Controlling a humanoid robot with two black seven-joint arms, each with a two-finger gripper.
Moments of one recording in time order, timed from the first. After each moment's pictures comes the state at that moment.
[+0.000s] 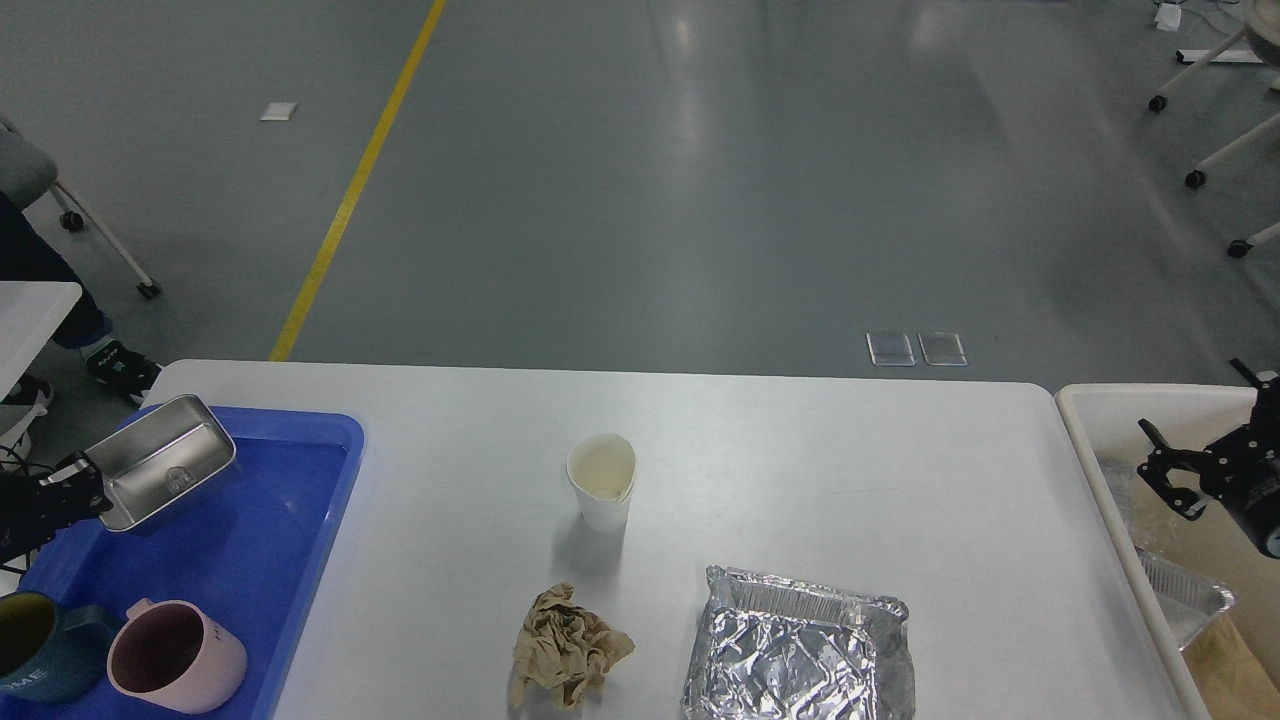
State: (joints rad) left arm -0.64 0.80 -0.40 -0.68 0.86 -0.50 0.09; right arm 0.20 -0.54 1.47 0.79 -0.14 0.48 -0.02
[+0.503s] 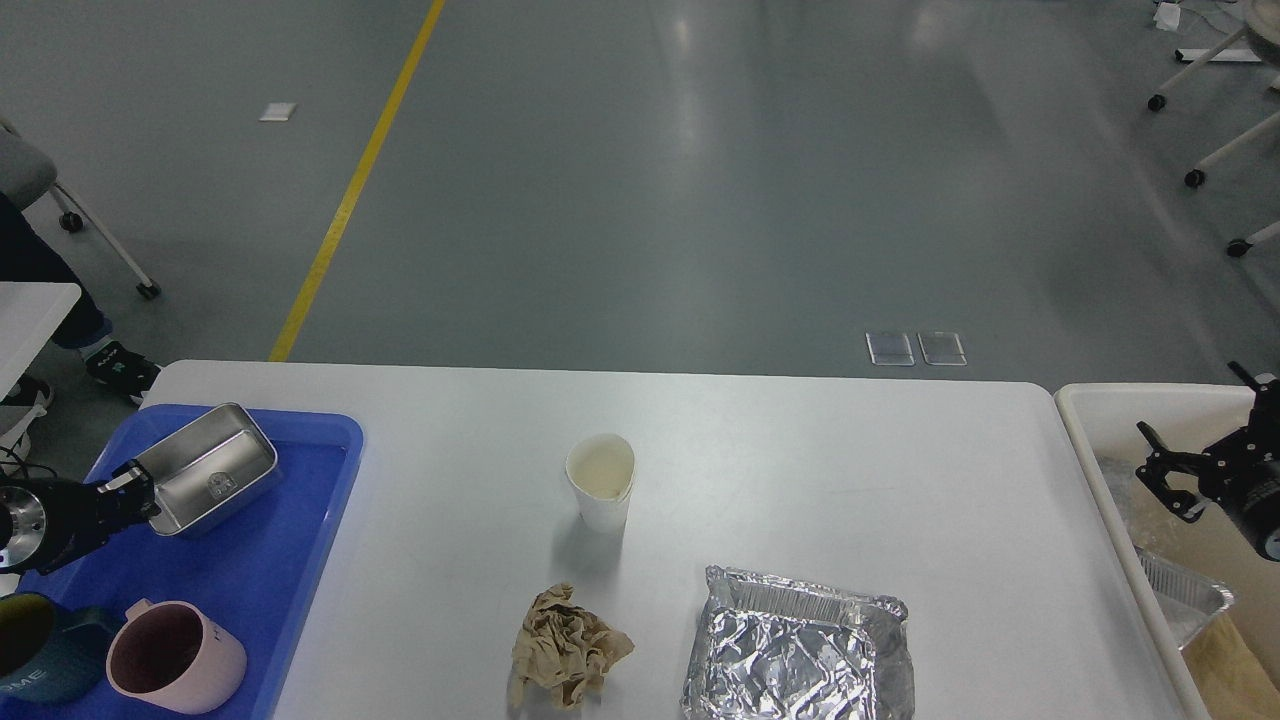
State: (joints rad) left arm -0.64 0.69 -0.39 -0.60 0.88 -0.45 0.08; right arm 0.20 -0.54 1.47 0.79 -0.14 0.48 -0.02
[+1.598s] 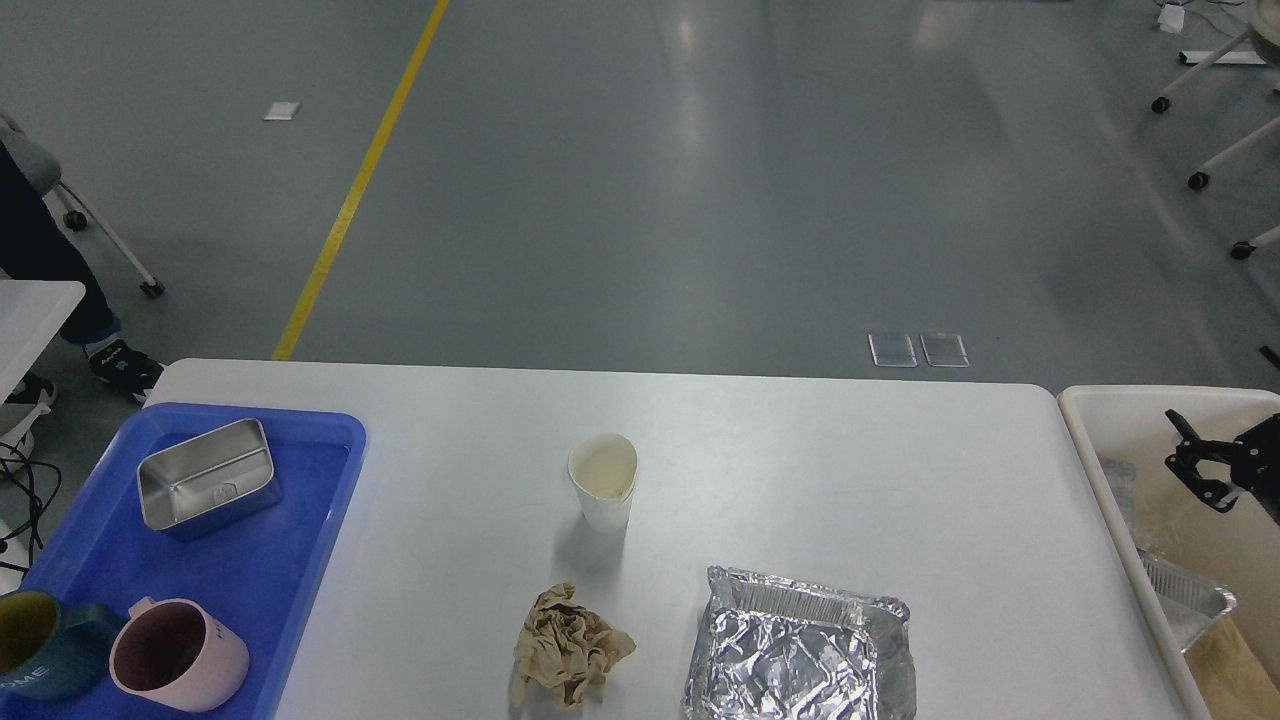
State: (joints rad) left arm -0.67 1.15 -0.75 -0.73 0.66 -0.94 -0.04; right arm 0.20 -0.60 1.47 0.81 -0.14 0.48 -0.02
